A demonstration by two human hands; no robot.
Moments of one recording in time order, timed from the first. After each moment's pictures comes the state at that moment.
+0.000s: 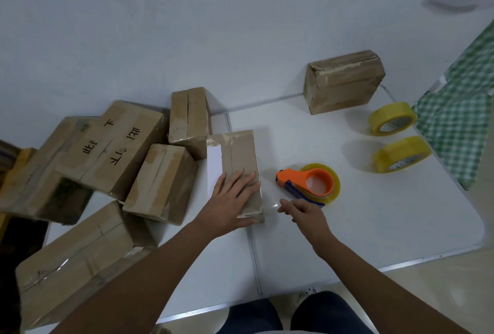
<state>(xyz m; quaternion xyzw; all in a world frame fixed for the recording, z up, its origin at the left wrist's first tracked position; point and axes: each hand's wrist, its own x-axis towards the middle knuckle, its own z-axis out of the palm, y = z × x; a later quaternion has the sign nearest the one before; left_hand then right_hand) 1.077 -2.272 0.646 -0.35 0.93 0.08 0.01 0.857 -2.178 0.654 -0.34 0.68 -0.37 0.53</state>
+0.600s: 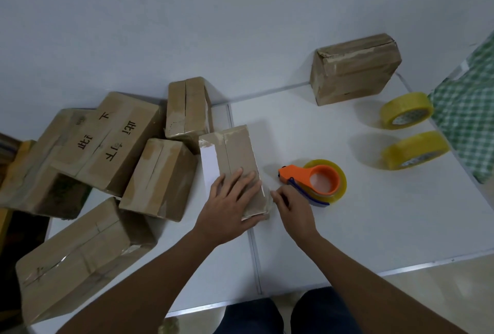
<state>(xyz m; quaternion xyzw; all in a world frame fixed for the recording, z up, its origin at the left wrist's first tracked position) 1.068 -2.257 0.642 -0.39 0.92 0.03 -0.03 0.877 -2.207 0.614 -0.51 0.68 -0.37 0.37</state>
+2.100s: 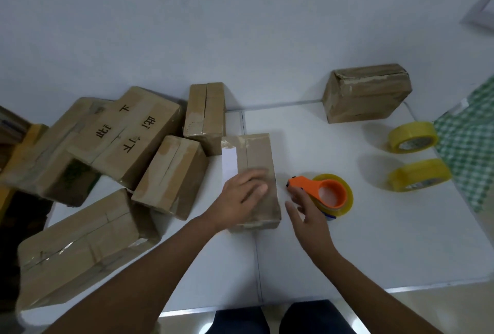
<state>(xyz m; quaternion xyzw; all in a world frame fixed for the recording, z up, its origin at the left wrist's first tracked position) 1.071 -2.276 0.681 -0.46 0.79 0.35 -0.17 0.882 -2.190 0.668 -0.46 0.68 -0.37 0.43</state>
